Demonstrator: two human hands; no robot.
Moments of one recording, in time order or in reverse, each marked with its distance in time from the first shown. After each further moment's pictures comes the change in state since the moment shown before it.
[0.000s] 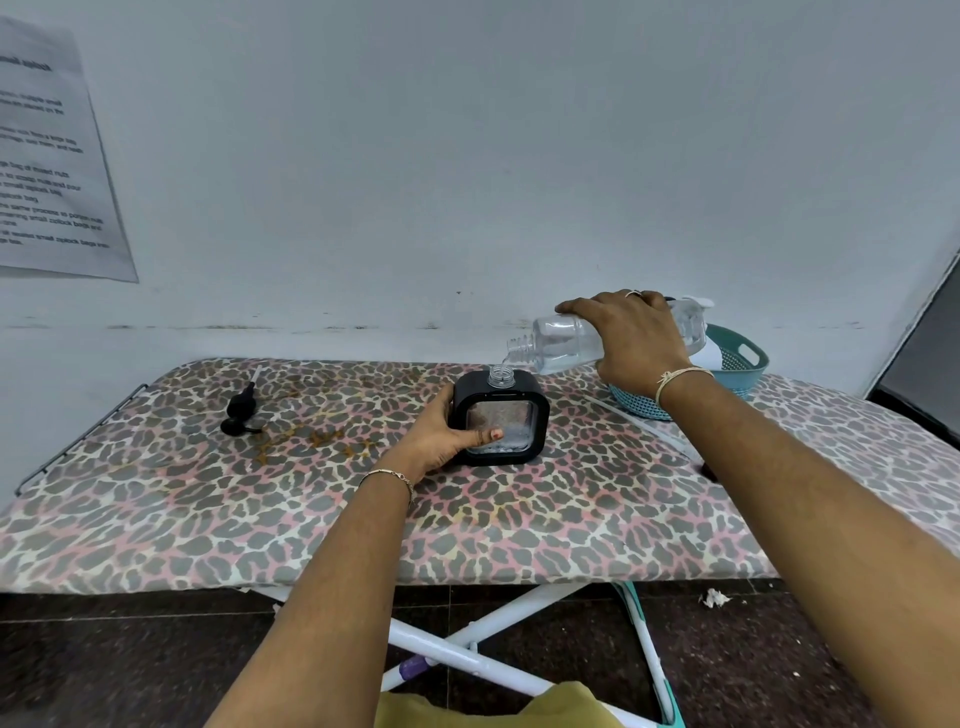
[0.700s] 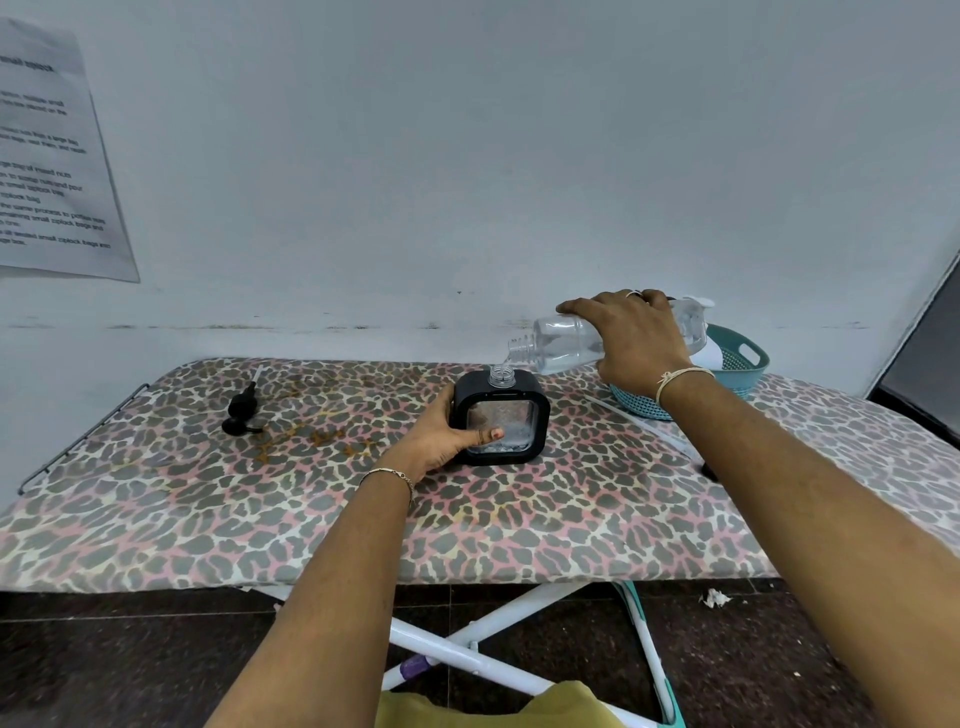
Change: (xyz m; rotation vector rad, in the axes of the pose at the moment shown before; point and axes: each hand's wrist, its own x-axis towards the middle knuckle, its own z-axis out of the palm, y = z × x) left_hand -0.003 0.003 0.000 0.028 0.002 -0.035; right_hand -0.001 -0.001 0.000 -0.020 -0.012 0.001
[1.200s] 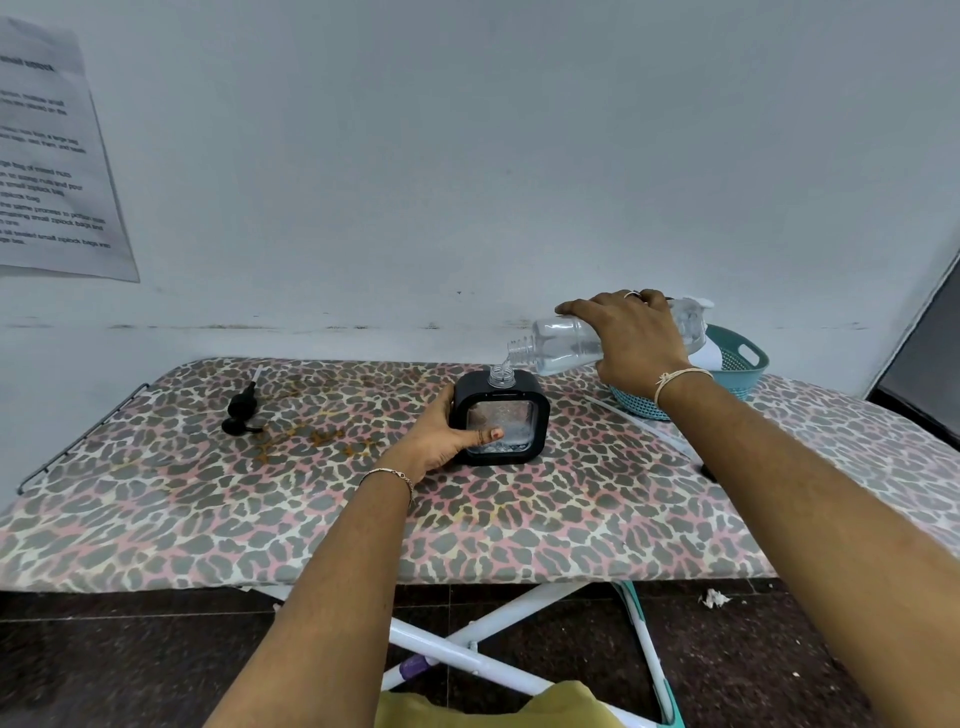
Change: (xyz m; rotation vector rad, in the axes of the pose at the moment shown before) left_hand -0.001 0.001 0.000 -0.016 -0.009 0.009; right_hand 0.000 -0.001 -0.001 -0.025 -0.009 -0.009
